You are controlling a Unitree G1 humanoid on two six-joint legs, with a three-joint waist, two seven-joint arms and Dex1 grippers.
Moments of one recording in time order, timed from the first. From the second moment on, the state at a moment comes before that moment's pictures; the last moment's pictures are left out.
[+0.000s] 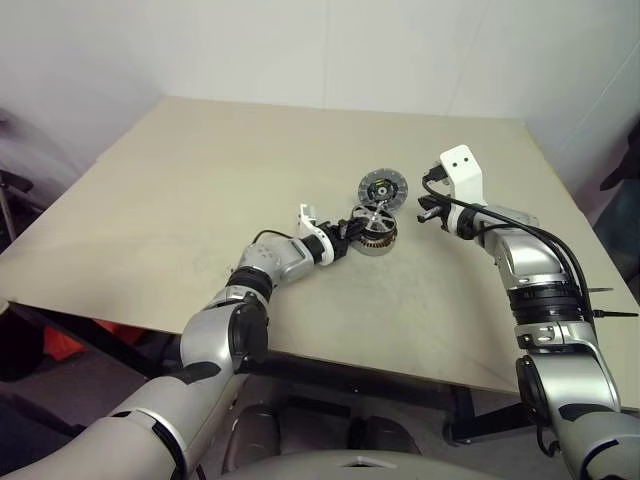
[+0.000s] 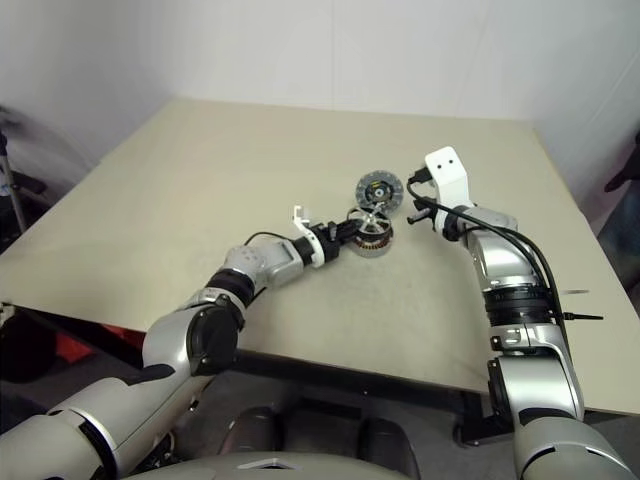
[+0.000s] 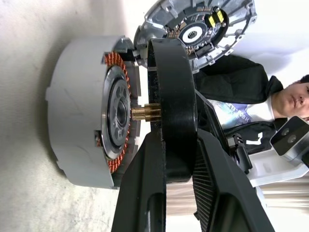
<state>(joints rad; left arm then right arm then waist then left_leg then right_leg) -1.00 -0.10 0.54 1.20 -0.78 0.79 -0.45 -0.66 -0.52 -0.01 0.30 0.08 0.62 0.52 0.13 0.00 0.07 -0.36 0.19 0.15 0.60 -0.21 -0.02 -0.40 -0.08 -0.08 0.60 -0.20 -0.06</state>
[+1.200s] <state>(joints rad) -1.04 -0.12 0.55 1.25 -0.68 0.71 -0.47 -0.65 -0.52 -0.02 0.29 0.08 0.62 0.52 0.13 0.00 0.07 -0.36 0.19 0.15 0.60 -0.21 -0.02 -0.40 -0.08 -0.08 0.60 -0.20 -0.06</state>
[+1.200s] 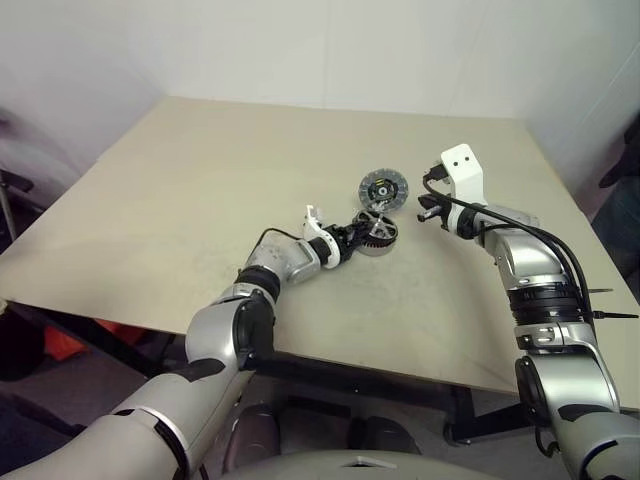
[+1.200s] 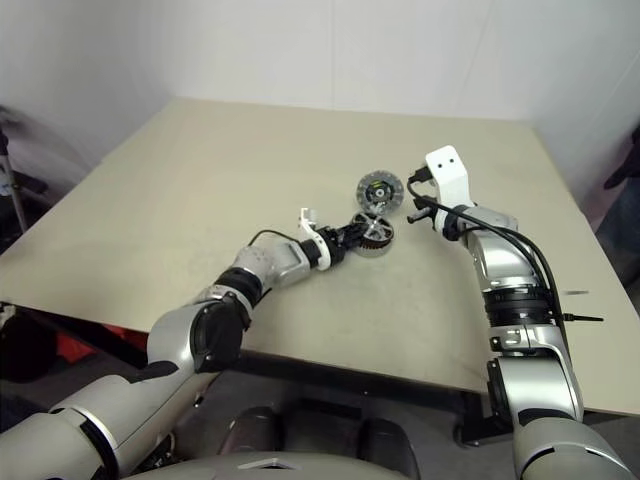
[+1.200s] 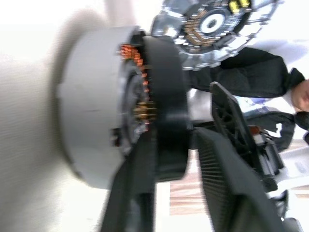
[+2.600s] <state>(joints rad) -0.59 -0.01 0.64 0.15 -1.01 1.23 -0.03 -0.53 -0.34 0.08 0.28 0.15 0.57 0.55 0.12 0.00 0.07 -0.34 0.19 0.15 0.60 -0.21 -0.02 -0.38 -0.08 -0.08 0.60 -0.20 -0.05</state>
